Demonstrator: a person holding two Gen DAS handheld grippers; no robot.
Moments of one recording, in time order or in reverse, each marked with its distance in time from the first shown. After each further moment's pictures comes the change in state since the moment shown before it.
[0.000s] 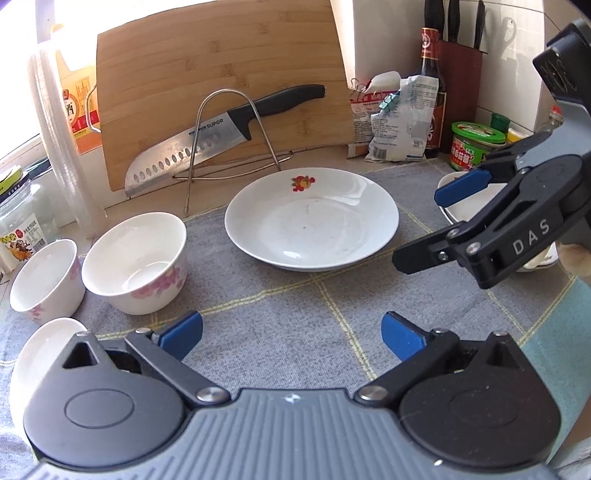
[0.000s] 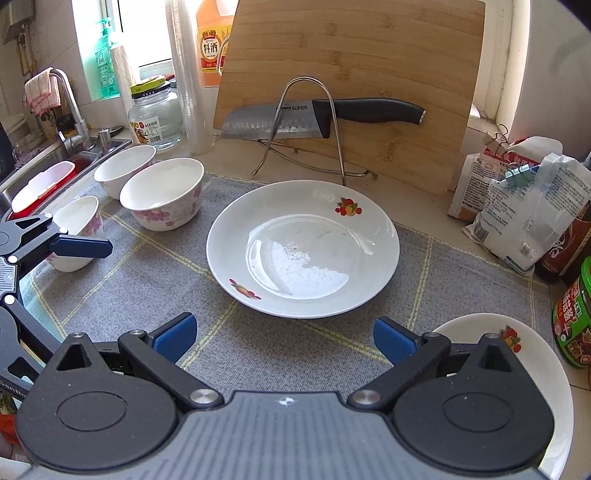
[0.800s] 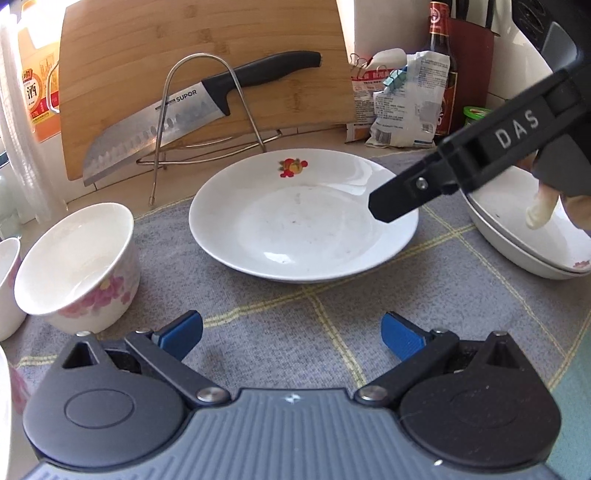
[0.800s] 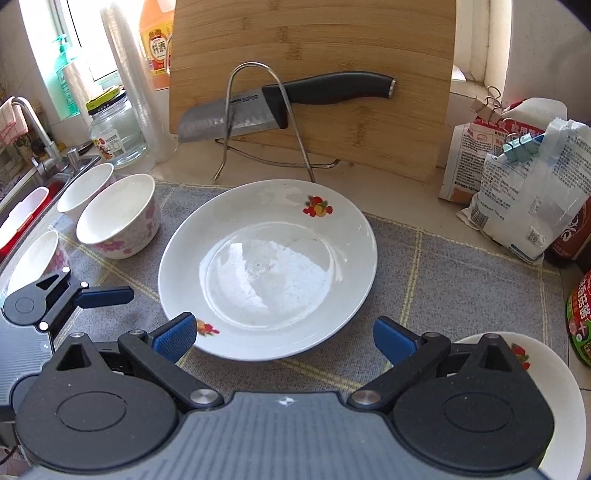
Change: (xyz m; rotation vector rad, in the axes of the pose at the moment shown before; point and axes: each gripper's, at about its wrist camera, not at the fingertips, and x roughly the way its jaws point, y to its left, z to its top) left arm 0.071 -0.004 0.006 -0.008 0.004 -0.040; right arm 0.039 -0.046 0.035 0.124 0.062 -0.009
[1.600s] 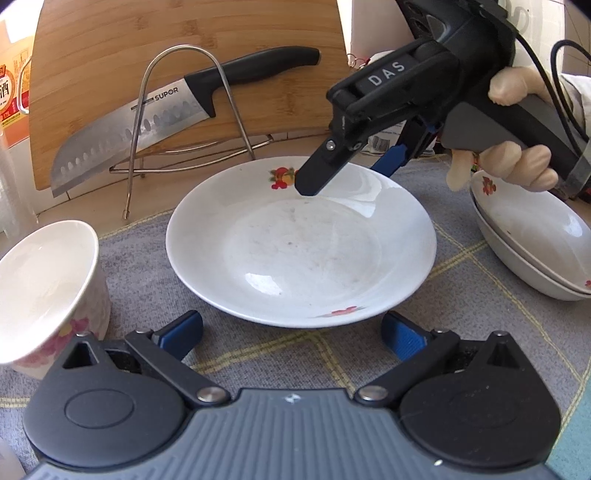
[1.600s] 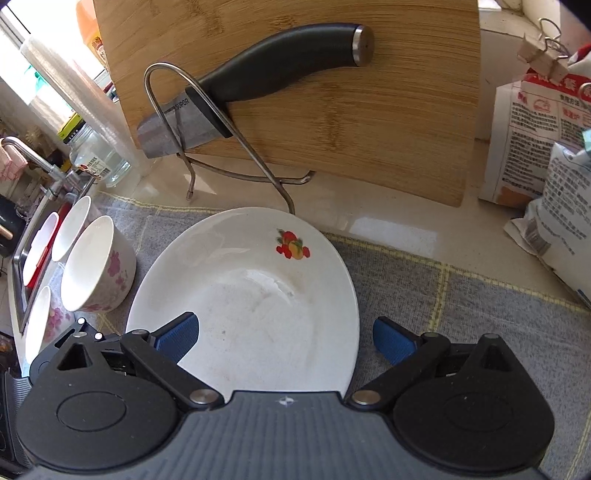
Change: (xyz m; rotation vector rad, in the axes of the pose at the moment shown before) left arm 0.031 0.010 0.011 0.009 -0.021 -0.067; right arm 0.080 -0.055 0.067 0.100 0.189 0.220
